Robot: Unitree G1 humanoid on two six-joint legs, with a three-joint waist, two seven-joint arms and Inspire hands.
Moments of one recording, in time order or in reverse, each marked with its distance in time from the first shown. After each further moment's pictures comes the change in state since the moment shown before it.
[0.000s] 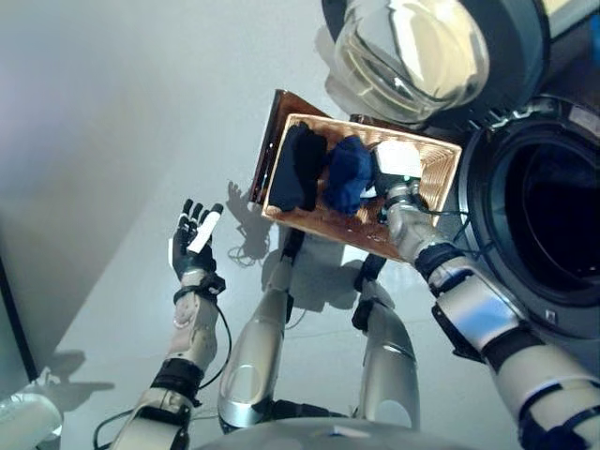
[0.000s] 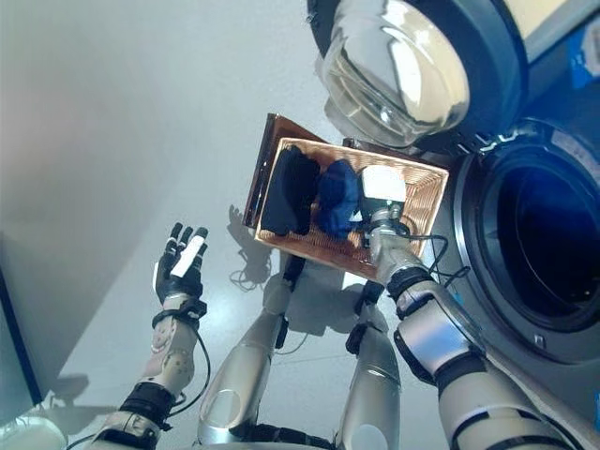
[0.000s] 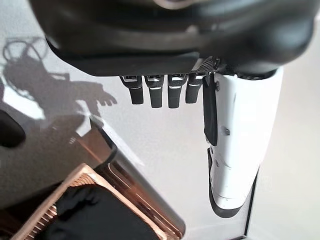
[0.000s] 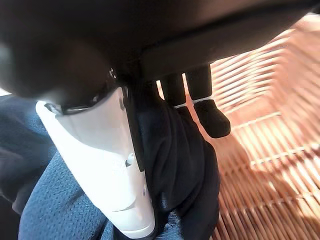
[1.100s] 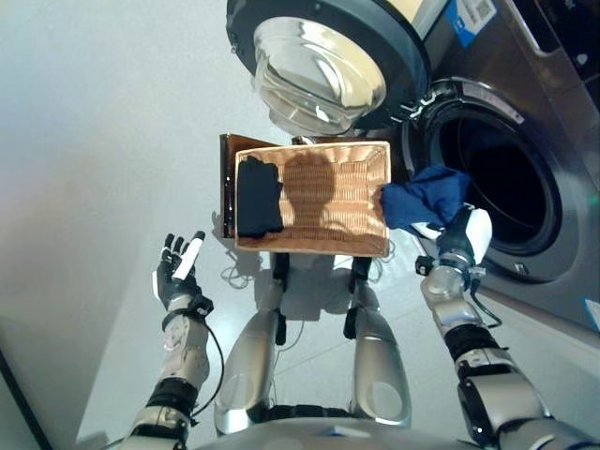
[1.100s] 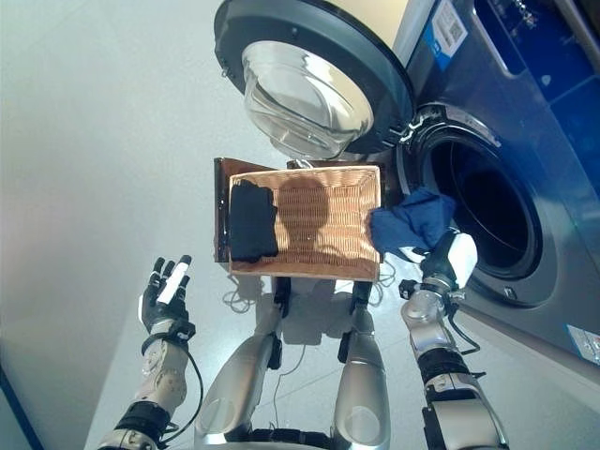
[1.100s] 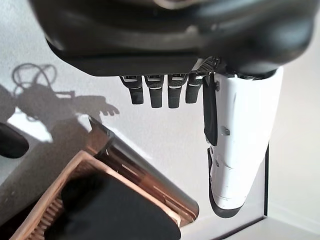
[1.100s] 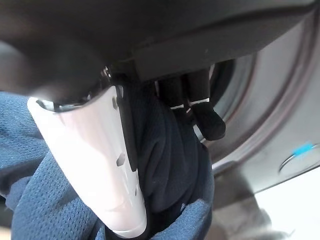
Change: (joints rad) left arm 0.073 -0.022 0.107 0.062 0.023 0.000 0.012; right arm 0.475 -0.012 -0.512 -0.295 0.368 -0.116 -0.176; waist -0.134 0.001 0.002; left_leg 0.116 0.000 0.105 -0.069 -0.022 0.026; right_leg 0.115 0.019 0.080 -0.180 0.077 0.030
